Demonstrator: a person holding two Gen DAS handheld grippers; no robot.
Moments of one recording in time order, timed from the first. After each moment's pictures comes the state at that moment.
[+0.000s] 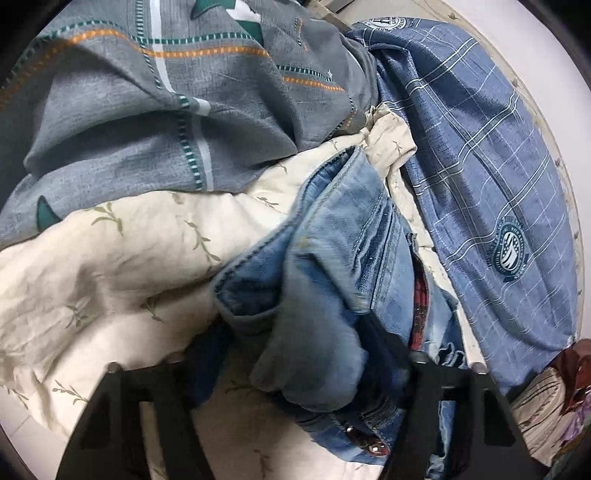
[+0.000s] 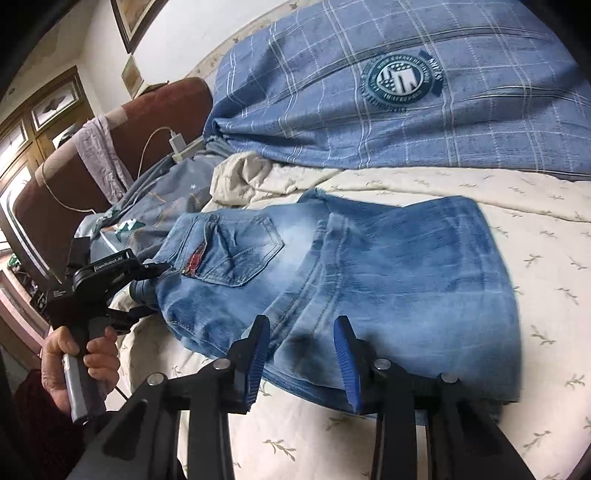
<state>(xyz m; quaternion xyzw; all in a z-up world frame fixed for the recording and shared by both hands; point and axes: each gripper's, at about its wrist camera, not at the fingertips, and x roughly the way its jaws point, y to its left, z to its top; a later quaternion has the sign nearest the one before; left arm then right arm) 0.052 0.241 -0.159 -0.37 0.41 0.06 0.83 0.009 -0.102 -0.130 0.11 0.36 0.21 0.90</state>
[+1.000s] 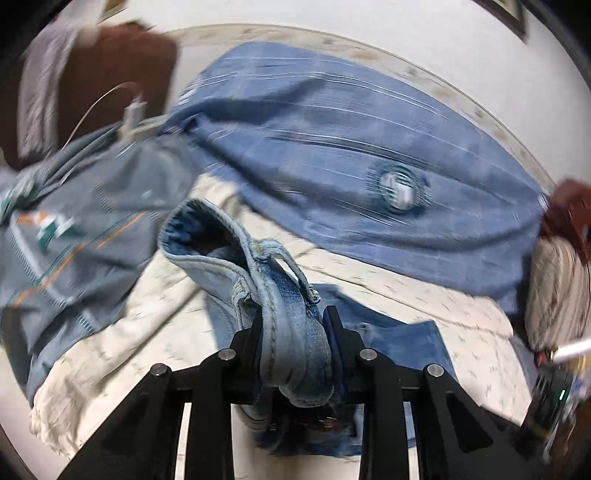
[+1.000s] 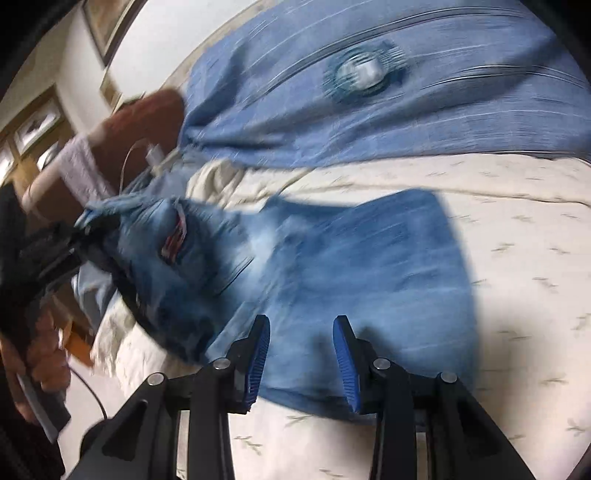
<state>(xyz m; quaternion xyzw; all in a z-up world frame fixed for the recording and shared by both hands) 0.037 0.094 -0.030 -0.10 0.32 -0.07 0.94 0.007 -0.166 -0.124 0.18 0.35 0.15 0.91</state>
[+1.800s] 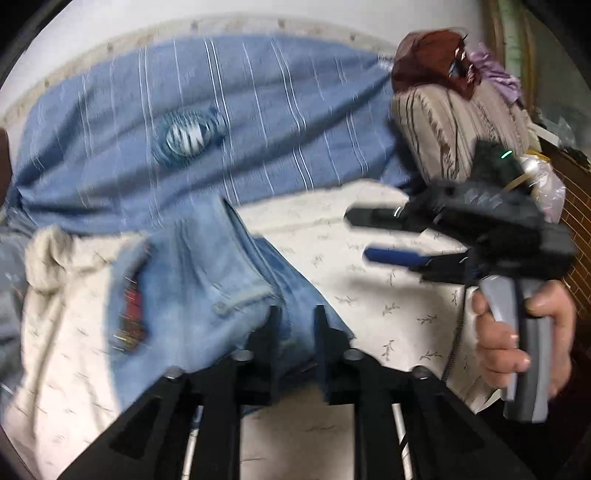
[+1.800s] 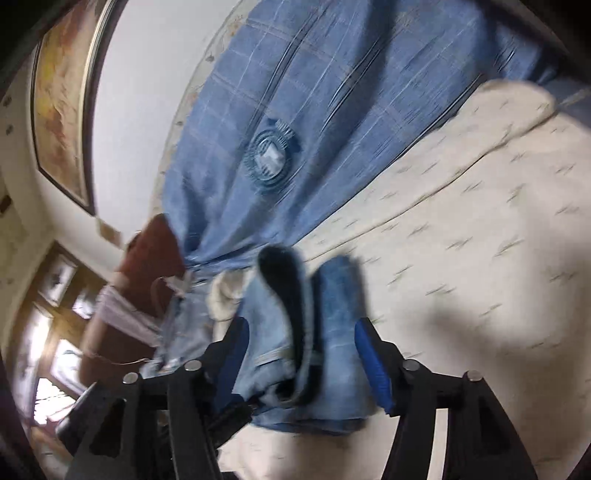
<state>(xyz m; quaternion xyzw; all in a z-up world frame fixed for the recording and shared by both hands) -0.023 -0.059 -0.052 0.10 0.32 -0.29 0.90 -0.007 -0.289 -0.117 0.43 0.30 0.19 0.83</state>
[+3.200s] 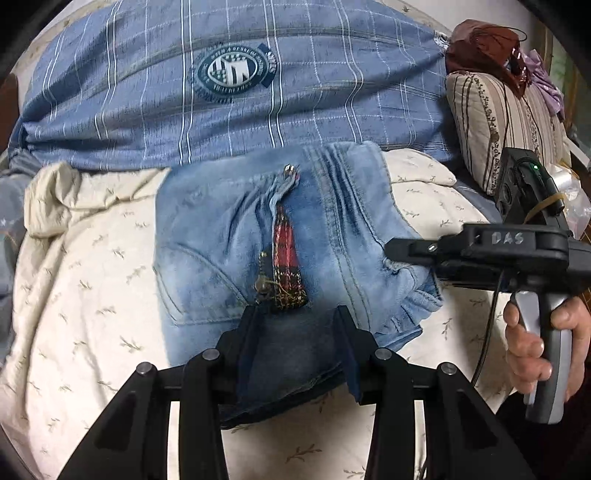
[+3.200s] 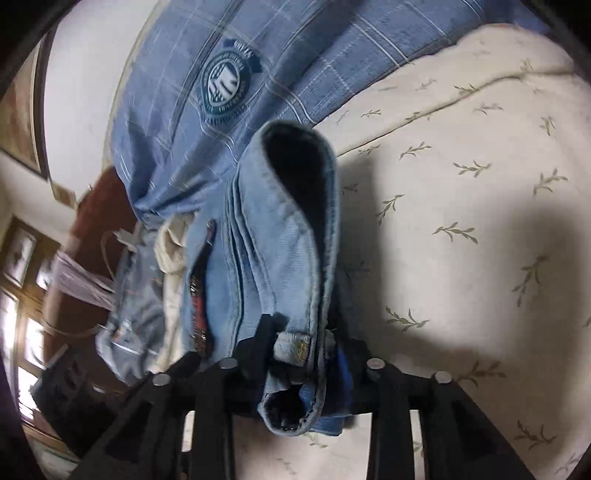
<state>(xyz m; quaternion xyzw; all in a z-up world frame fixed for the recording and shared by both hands) 0.020 -0.032 -0.086 0.07 0.42 -0.26 0.87 0.031 -0.271 -0.146 0.38 0.41 0.14 0.81</state>
